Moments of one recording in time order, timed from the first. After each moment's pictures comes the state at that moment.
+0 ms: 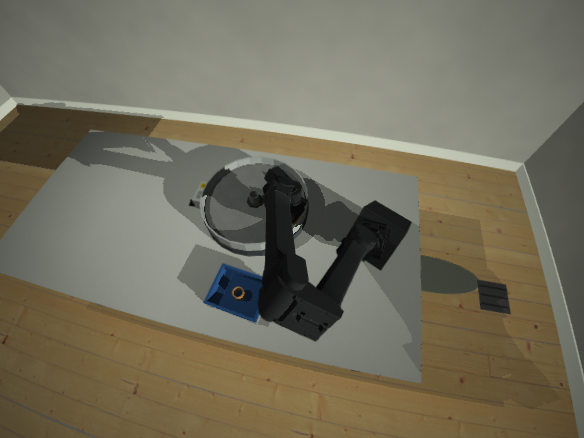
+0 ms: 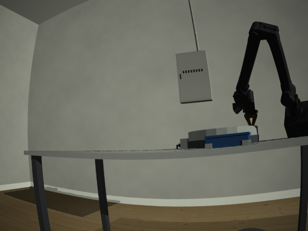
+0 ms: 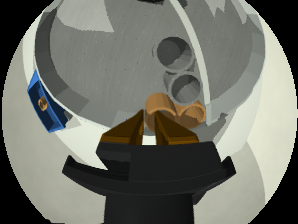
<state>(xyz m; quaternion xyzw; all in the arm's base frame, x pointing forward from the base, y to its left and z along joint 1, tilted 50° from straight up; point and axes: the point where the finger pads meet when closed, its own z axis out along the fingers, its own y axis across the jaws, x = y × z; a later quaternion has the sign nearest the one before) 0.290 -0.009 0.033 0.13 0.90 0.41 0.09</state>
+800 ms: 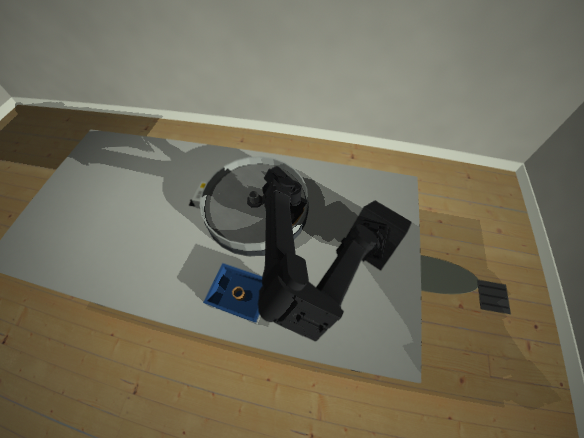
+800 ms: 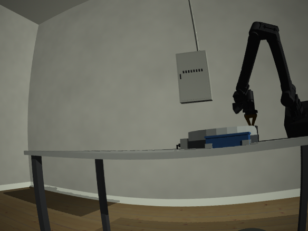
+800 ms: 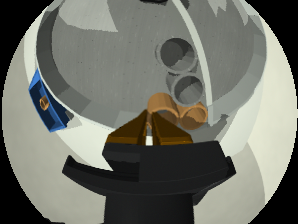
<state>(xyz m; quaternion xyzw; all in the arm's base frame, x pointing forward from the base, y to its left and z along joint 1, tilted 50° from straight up) 0.292 -0.007 0.035 0.13 0.89 0.42 0.09</state>
